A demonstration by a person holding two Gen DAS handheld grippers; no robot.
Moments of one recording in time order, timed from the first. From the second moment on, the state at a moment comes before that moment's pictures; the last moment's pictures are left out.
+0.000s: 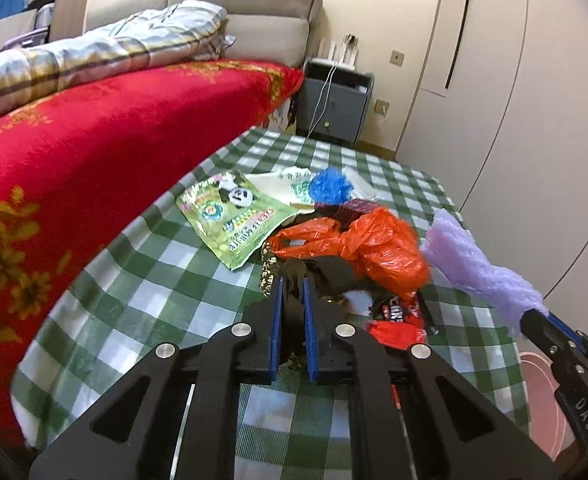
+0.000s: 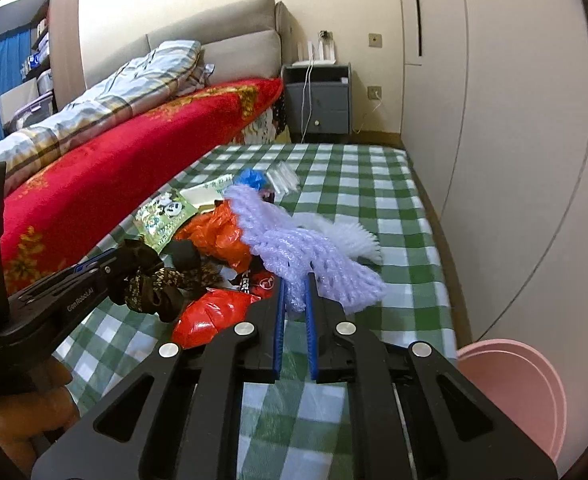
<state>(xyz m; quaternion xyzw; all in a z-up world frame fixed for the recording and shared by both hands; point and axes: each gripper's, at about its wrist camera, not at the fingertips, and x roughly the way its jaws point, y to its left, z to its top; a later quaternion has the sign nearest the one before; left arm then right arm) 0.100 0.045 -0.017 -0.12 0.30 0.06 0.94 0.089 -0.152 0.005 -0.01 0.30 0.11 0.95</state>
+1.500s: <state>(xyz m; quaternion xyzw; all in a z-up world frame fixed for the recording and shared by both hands) 0.031 -0.046 0.033 -0.07 0.23 -0.11 0.97 -0.020 -0.287 0.054 0.05 0.29 -0.02 0.96</state>
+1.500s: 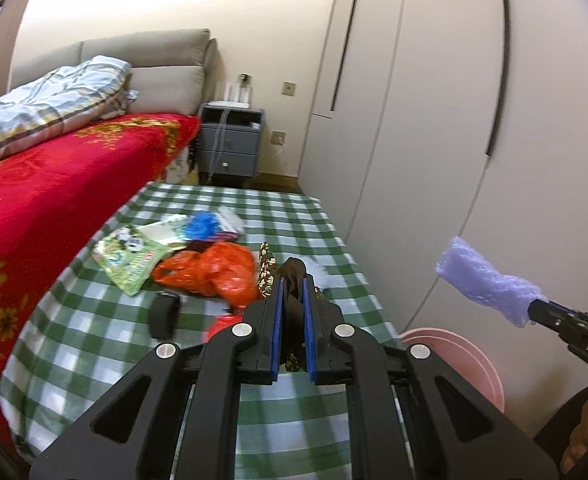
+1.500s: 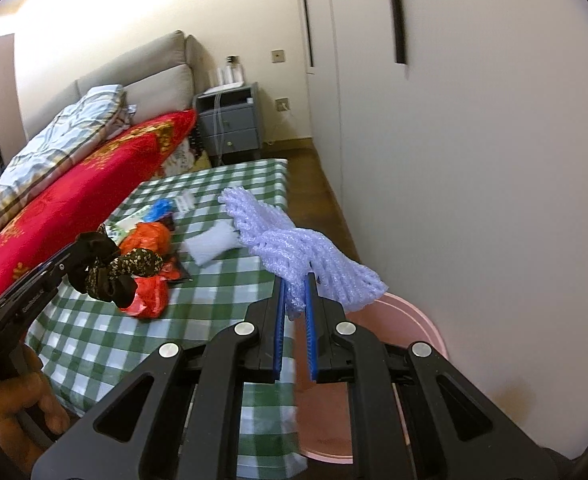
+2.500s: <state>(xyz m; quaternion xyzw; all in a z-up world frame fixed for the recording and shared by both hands) 0.058 -0.189 -0.007 -0.06 0.29 -0.25 0.92 -0.012 -0.342 0.035 0.13 0.30 -0.09 0.94</state>
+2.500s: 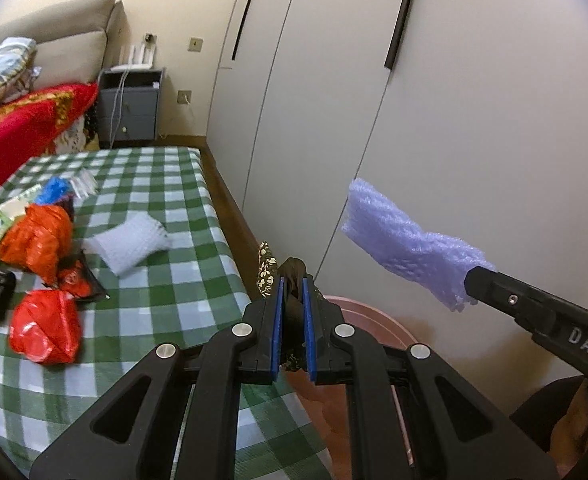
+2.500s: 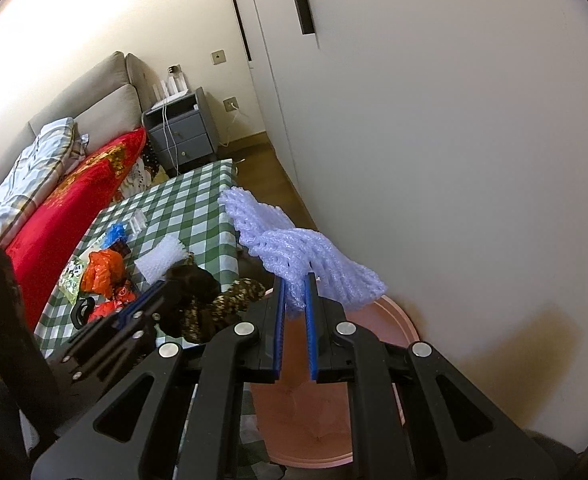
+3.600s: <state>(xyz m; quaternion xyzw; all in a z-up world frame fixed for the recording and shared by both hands) 0.063 -0.109 -0.004 -0.09 0.29 -0.19 0.93 -0.013 -0.307 0.040 0.09 0.27 -0.07 0.96</state>
